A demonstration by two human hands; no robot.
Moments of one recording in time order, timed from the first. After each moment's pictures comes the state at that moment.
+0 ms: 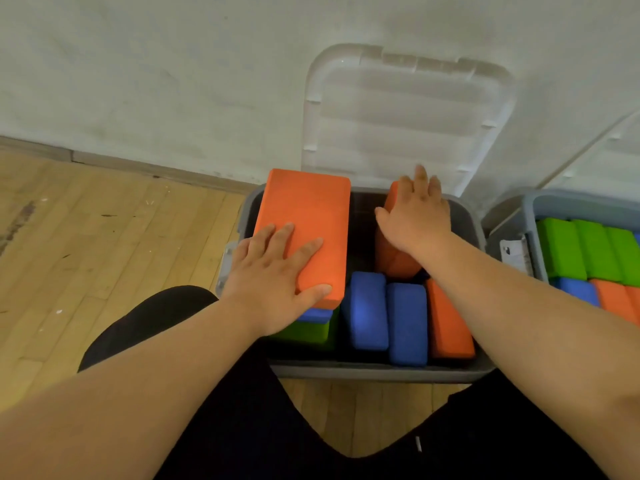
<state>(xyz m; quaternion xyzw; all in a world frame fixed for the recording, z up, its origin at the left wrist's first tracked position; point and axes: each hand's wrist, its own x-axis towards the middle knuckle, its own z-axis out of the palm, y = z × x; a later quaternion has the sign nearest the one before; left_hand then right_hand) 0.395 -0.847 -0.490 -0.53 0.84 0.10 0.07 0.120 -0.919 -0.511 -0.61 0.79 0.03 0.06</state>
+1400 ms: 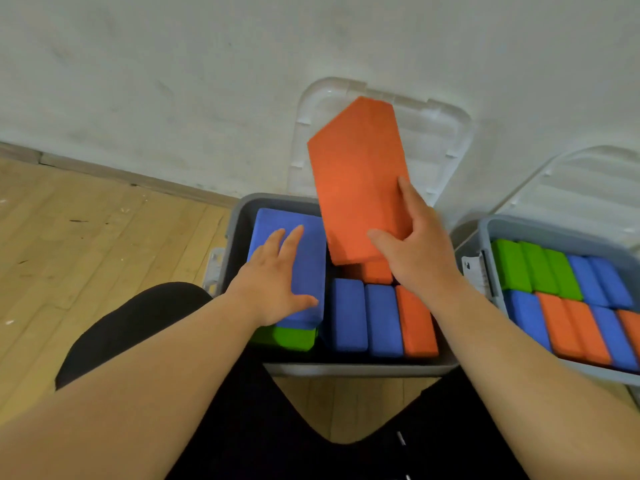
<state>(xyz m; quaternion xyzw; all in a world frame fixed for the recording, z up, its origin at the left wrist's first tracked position) 0.393 -0.849 -0.506 -0.53 0.79 0.29 -0.05 0.156 -0.819 -0.417 -0.56 0.74 -0.31 0.21</state>
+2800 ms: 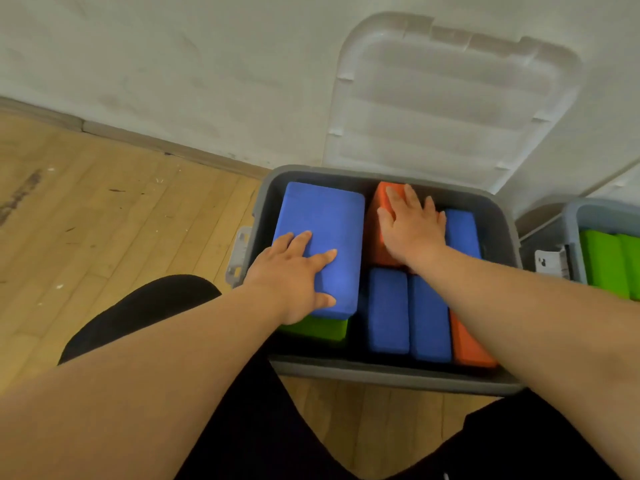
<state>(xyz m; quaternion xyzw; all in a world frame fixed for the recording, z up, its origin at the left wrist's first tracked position) 0.392 -0.871 -0.528 -0.53 0.81 0.21 0.17 0.141 -0.938 -0.578 -0.62 0.76 0.05 0.16</state>
